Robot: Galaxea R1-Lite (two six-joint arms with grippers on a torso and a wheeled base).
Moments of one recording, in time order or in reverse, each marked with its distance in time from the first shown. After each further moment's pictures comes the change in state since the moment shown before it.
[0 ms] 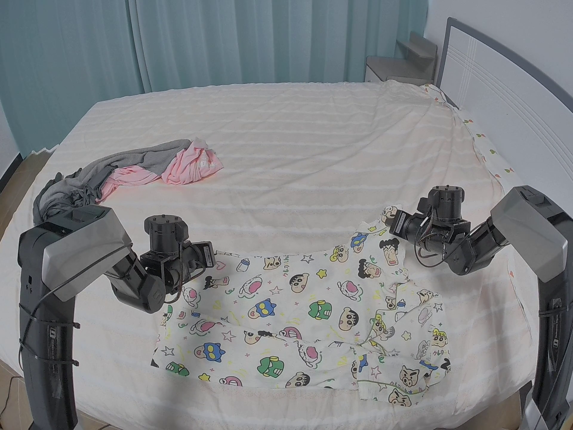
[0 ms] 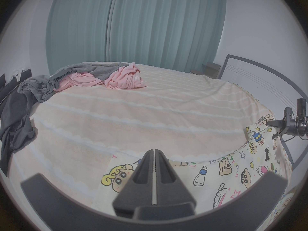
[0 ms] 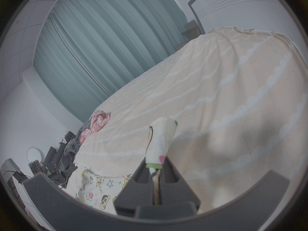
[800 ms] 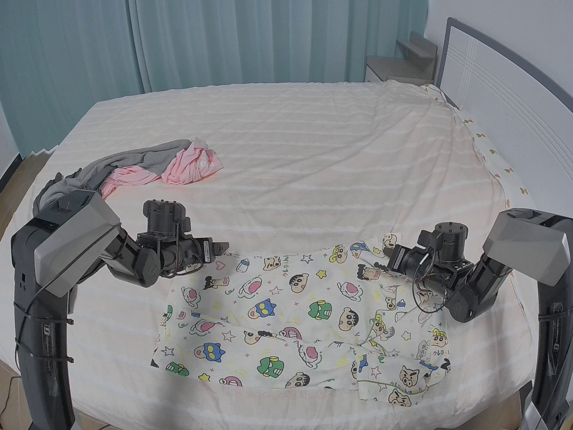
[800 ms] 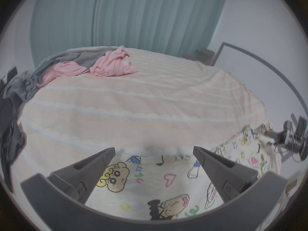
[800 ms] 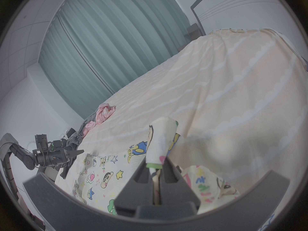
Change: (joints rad) left arm 0.029 -0.026 -0.158 0.353 -0.180 0.105; right arm 0.073 -0.025 0.412 -0.435 -0.066 0.004
